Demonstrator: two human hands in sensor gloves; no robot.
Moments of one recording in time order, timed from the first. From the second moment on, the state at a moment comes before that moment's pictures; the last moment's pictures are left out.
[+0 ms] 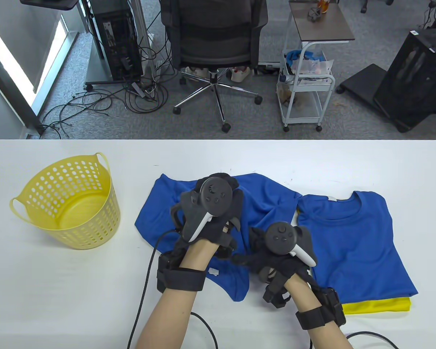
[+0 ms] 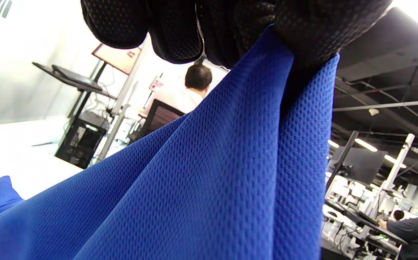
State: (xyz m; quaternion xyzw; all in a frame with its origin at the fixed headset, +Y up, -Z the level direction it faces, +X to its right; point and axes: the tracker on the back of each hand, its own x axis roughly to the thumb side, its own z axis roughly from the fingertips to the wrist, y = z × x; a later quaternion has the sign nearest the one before) left_hand -0.066 -0.578 -0.332 0.09 -0.02 0.23 0.97; right_hand 0.097 -0.717 -0.300 0.16 0.09 0.95 0.26
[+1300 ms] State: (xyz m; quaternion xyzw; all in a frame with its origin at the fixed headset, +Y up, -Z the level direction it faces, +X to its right) left_hand -0.219 -0.600 -0.314 -0.03 0.11 0.10 0.99; right_hand 0.163 -0.622 -0.314 0.07 -0.04 0.99 0.10
